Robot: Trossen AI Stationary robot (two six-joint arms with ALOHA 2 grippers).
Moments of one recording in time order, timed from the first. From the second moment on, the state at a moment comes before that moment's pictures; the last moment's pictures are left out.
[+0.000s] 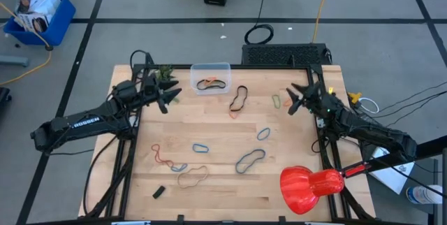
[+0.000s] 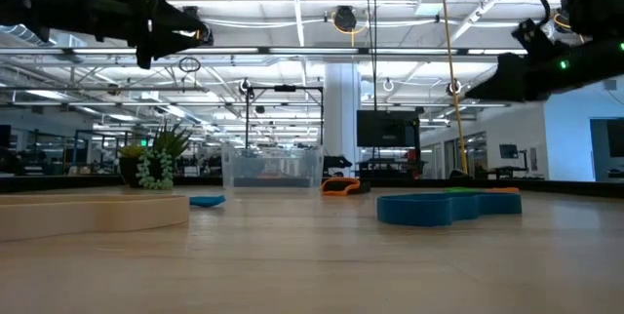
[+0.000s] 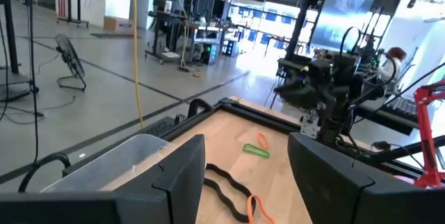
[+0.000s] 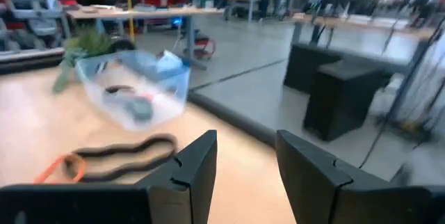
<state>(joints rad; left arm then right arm) 0.50 0.56 0.29 0.30 0.13 -0.22 -0.45 0.22 0.07 0.08 0.36 -0.03</state>
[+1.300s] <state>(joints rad) 0.50 0.56 0.29 0.26 0.19 -0.25 -0.53 1.46 0.64 0.27 0.04 0.05</state>
